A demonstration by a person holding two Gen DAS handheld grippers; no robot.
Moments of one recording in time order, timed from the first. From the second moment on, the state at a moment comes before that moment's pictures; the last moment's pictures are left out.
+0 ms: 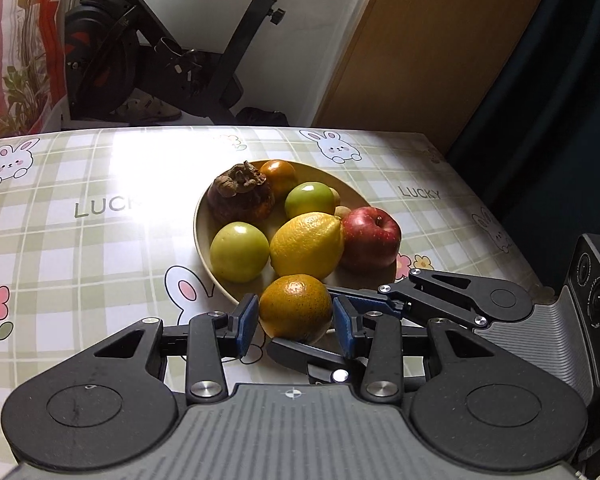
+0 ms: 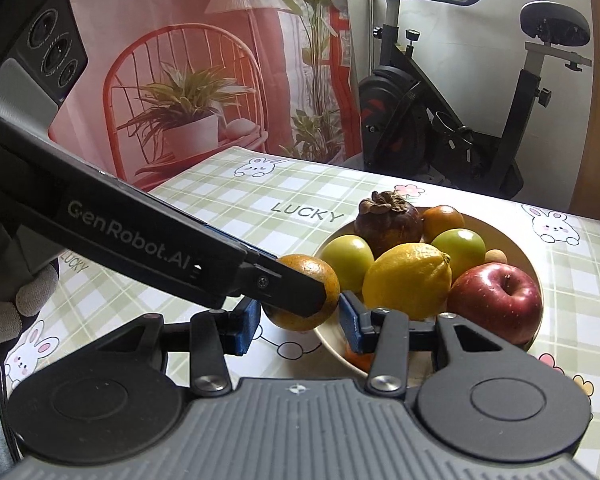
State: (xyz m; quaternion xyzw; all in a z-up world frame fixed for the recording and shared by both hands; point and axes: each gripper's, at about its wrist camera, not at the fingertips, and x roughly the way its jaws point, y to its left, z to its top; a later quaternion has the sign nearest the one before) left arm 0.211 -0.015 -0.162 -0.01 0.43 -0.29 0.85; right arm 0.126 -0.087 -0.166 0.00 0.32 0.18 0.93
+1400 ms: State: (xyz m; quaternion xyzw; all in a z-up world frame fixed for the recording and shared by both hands) left arm 0.179 0.009 -0.097 -0.04 0.34 -0.23 0.91; right arm 0.109 -0.110 -0.113 0.00 0.32 0.08 0.94
